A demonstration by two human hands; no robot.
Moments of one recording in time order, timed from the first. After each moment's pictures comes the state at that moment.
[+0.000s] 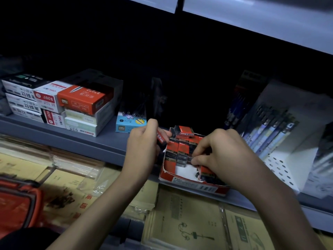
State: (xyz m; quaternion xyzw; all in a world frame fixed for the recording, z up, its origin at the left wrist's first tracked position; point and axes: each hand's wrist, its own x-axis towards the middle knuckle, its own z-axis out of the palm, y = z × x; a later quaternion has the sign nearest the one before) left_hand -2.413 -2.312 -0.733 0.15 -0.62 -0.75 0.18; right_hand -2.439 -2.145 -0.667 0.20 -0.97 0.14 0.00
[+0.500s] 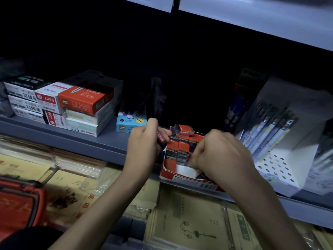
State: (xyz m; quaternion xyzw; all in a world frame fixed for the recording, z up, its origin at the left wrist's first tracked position) left_hand -2.413 -2.311 -0.735 0.14 -0.63 -0.74 0.18; right_hand -2.428 -2.164 -0.674 0.10 -0.99 0.08 0.02
